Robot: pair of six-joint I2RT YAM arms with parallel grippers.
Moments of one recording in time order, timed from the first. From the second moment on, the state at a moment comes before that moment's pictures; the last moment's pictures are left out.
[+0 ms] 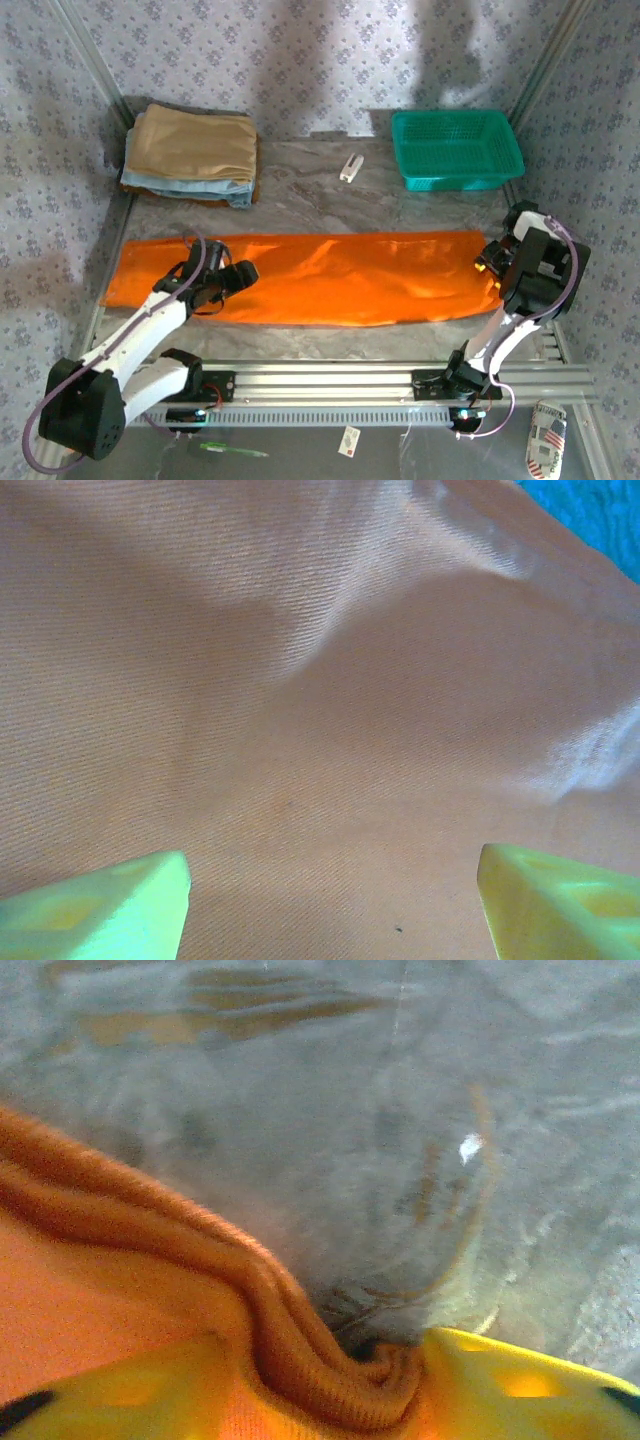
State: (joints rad) left arm -0.36 0.99 0.53 -0.48 0.09 -0.76; right arm -0.43 1.79 1.11 -0.87 0.01 0.46
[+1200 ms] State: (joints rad) left arm -0.21 0.99 0.82 -0.72 0.14 -0.70; right arm 0.63 1.42 1.32 -0.82 0.03 0.87
